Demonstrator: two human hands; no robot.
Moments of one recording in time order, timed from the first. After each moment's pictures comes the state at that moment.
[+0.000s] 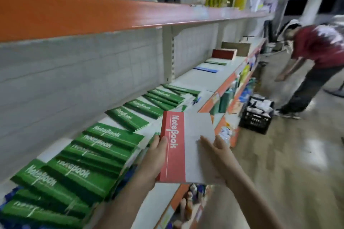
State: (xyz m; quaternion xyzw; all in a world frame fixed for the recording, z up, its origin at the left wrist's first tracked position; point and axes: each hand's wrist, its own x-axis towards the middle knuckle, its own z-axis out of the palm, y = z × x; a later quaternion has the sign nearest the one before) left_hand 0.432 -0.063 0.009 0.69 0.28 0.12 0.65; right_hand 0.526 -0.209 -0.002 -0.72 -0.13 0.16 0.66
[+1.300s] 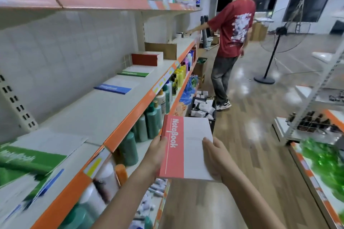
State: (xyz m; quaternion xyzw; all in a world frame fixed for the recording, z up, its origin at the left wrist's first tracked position) left_hand 0.937 -0.233 -0.016 0.67 0.15 -0.01 0.73; right_hand 0.974 -0.396 -0.028 -0.74 0.04 0.09 0.67
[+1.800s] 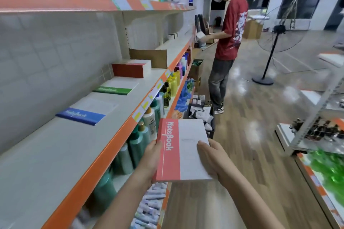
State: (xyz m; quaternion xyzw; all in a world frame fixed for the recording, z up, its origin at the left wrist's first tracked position) left_hand 1.139 -0.230 -0.025 0.66 0.15 -0.01 0.74; right_hand 1.172 -0.402 -0.030 -0.74 0.04 0.12 0.66
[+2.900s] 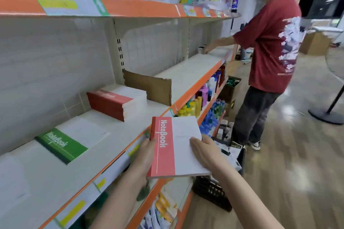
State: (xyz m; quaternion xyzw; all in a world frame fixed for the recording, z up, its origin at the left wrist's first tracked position) left_hand 1.568 -0.220 -0.010 0.65 0.29 0.11 0.69; right_hand 1.654 -0.370 -0.015 -0.79 -0.11 0.20 0.57
